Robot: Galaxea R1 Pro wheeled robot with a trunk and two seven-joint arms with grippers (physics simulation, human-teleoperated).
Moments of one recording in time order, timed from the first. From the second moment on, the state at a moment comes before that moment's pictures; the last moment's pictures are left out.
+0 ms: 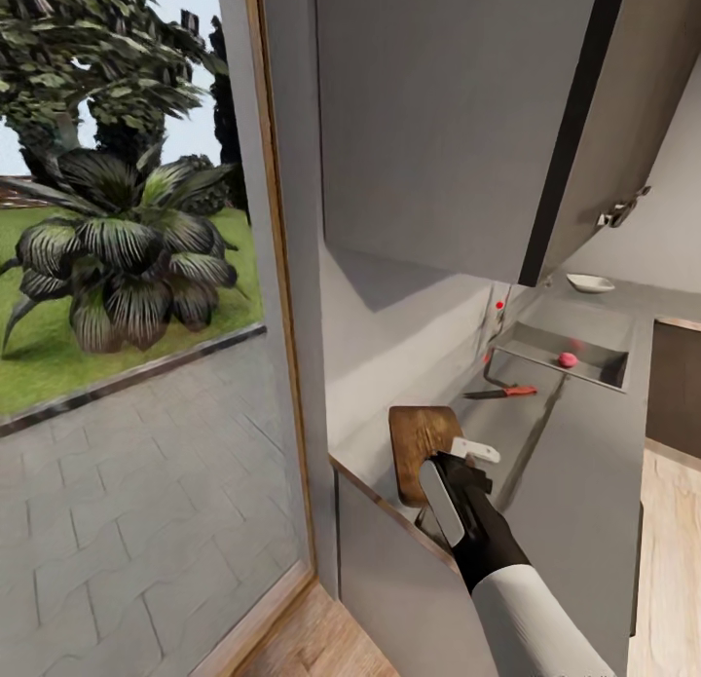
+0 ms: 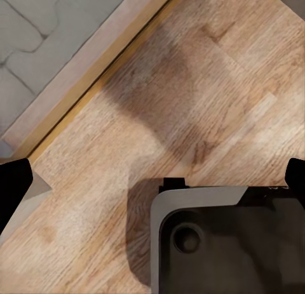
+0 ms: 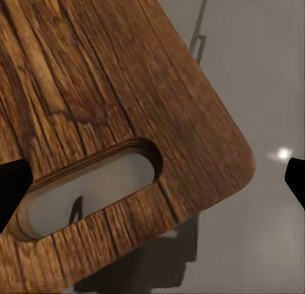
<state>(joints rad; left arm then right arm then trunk) 0.01 0.06 0.01 -0.54 0.00 -0.04 0.00 -0.66 0.17 0.09 -0.97 -0.39 0.61 -0.85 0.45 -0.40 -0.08</state>
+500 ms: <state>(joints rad) 0.01 0.06 0.01 -0.54 0.00 -0.04 0.00 -0.66 0.17 0.01 -0.96 -0.39 0.59 -0.85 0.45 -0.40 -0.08</state>
